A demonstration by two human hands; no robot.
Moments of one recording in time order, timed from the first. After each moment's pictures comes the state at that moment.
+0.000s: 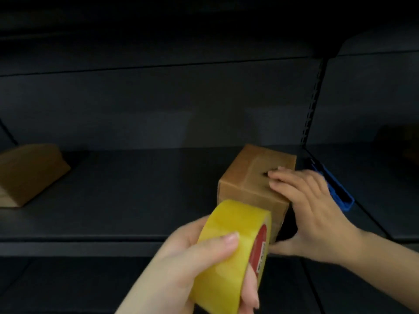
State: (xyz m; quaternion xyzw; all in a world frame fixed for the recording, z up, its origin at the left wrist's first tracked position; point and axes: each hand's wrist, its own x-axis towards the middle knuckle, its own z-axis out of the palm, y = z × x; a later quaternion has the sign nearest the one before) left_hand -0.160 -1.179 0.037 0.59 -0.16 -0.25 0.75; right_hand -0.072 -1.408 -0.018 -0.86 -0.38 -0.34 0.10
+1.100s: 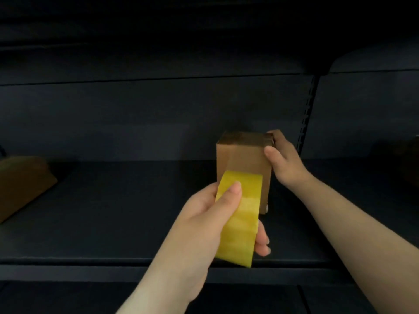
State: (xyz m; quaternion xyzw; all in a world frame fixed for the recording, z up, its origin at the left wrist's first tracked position) left_hand -0.113 -1.220 0.061 0.63 -0.12 -0.11 0.76; right_hand 0.049 -1.405 0.025 -0.80 -0.22 -0.20 0.52
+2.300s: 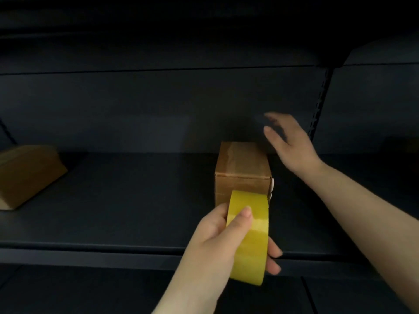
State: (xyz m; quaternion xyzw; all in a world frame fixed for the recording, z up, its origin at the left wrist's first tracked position) left_hand -0.124 -1.216 0.031 0.62 -0.08 -0.13 0.77; right_hand 0.060 -1.404 0.034 -0.86 -0.19 -0.29 0.37
